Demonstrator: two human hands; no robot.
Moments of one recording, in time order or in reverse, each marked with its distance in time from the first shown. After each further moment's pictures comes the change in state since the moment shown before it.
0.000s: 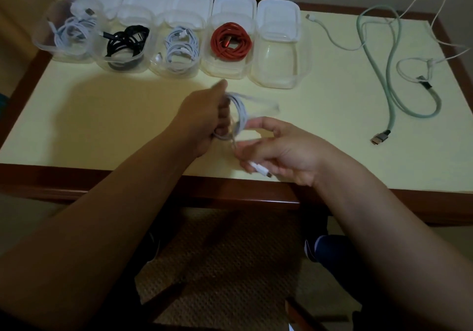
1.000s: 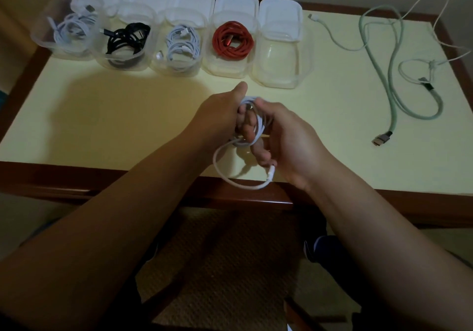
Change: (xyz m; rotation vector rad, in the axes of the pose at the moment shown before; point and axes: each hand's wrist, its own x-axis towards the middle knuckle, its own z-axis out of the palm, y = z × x) left_hand -0.029 0.008 0.029 0.401 0.111 0.019; right_hand 0.005 -0.002 0.010 0.029 -0.002 -0.285
